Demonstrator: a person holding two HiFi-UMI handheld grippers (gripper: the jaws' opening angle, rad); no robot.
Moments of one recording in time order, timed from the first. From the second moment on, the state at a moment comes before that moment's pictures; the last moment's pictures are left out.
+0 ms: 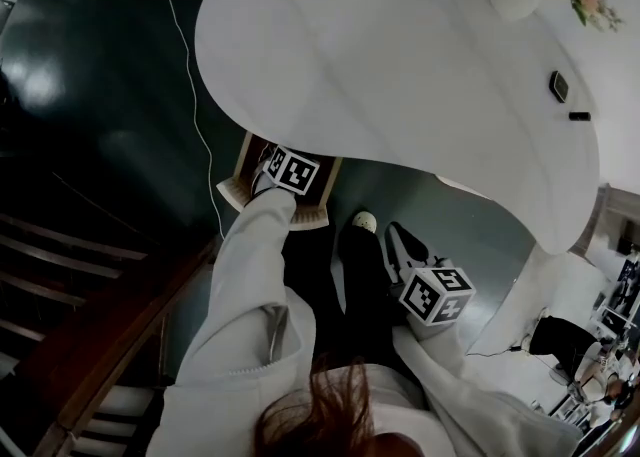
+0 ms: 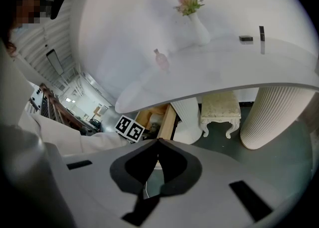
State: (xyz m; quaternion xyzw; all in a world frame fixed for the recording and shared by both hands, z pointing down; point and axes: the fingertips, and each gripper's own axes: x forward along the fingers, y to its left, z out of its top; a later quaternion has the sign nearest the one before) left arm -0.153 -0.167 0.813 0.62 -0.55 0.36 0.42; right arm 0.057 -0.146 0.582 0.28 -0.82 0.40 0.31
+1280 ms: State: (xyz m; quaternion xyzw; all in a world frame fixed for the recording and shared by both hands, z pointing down) left arm -0.119 -0.149 0.680 0.64 -0.56 0.24 0.46; right arm 0.017 -0.163 0.545 0.21 -0.86 0.38 0.25
